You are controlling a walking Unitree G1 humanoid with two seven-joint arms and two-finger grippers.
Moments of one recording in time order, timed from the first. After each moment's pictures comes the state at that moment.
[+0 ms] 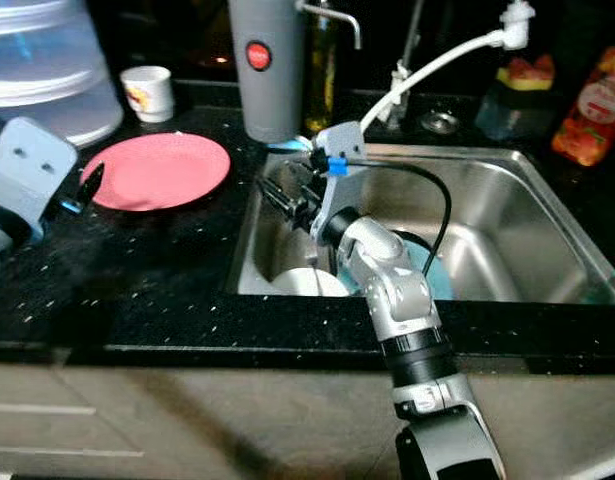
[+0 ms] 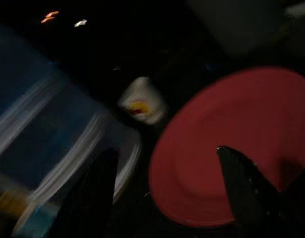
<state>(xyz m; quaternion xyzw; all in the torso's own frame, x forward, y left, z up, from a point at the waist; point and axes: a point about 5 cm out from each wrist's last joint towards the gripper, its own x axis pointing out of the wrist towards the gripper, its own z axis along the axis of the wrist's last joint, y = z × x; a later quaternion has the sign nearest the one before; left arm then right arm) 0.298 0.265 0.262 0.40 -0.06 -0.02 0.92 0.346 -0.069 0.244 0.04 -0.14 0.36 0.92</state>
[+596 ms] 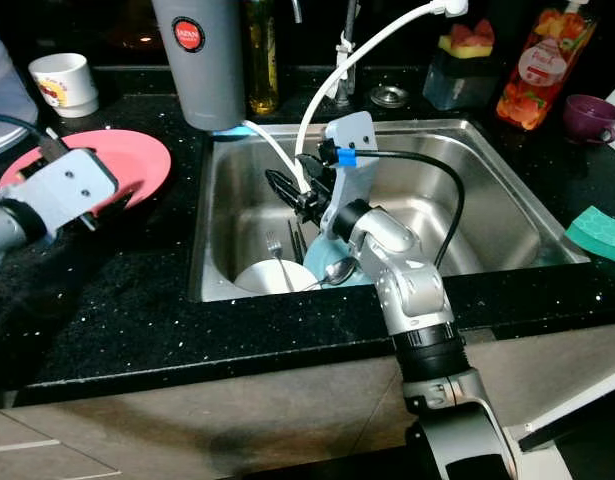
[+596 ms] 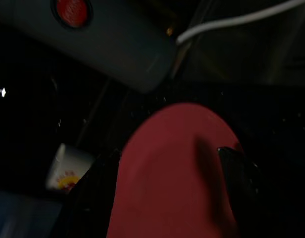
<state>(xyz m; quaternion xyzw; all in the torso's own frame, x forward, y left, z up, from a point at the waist) 0.320 0.260 0.258 0.49 -0.05 -0.17 0.86 0.345 -0.080 0.247 0.02 -0.14 0.35 0.93</state>
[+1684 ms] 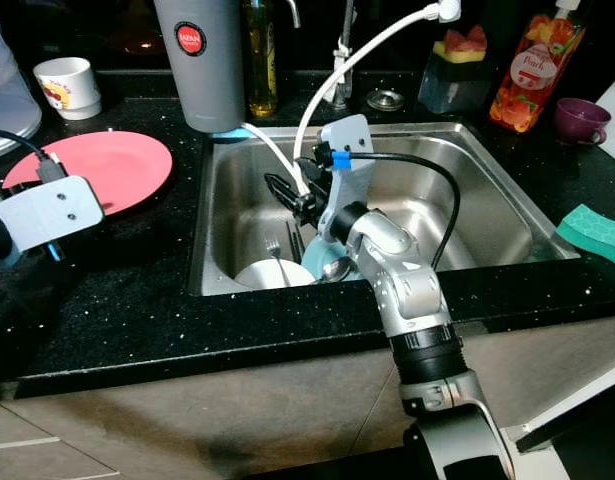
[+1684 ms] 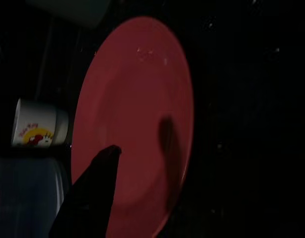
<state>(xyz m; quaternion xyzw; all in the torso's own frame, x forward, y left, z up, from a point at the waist) 0.301 0.288 0.238 0.53 0.12 -0.19 0.82 0.329 -0.072 0.248 0.03 -0.15 0.41 0.90</state>
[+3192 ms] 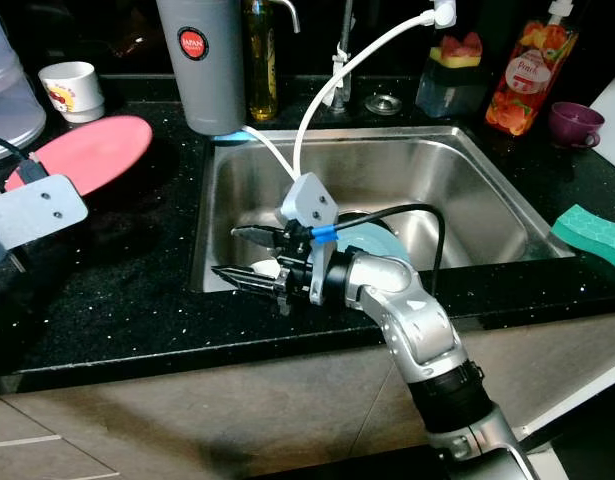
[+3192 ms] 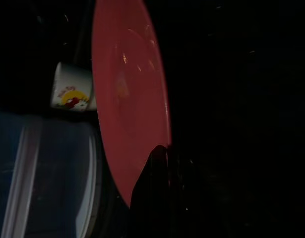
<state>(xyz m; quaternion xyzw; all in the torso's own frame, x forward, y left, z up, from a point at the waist) 0.302 0.306 0.241 0.55 0.10 -0.11 0.83 0.290 -0.060 0.221 -0.06 -0.11 0.59 0.80</state>
